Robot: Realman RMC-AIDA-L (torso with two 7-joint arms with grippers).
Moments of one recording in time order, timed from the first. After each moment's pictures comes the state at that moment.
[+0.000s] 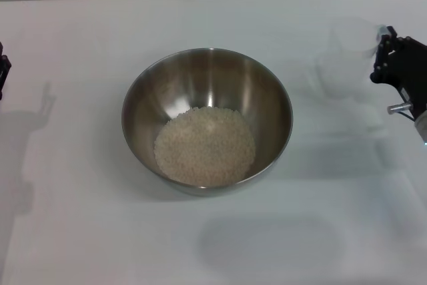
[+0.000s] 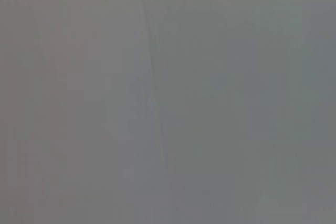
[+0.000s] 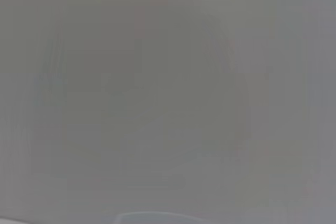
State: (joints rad) left arm -0.20 -2.08 -1.08 -0.36 2.49 1.28 0.11; right arm 0.46 2.09 0.58 0.19 -2.03 -1.11 -0.02
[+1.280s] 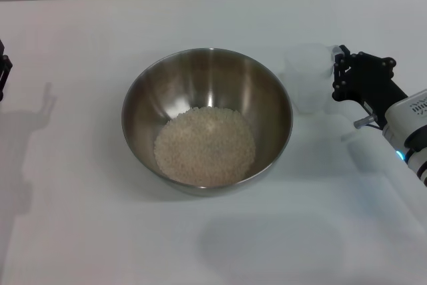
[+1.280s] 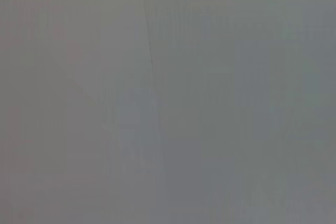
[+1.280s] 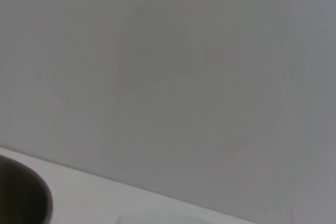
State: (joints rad) left arm -0.21 -2.08 -1.08 -0.35 2.49 1.28 0.08; right arm 0.50 2.08 0.44 0.20 -2.04 -1.03 -0.02
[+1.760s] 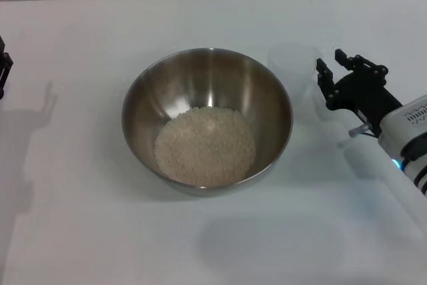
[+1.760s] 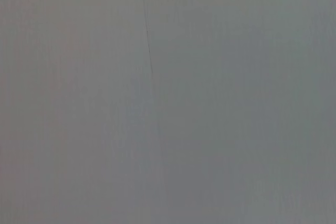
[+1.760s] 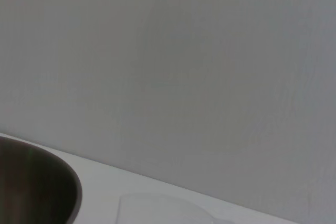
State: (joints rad) left arm -0.21 -2.08 -1.08 -0.36 2.49 1.28 0.08; right arm 0.49 2.09 0.40 0.21 -2.04 -1.02 -0.02
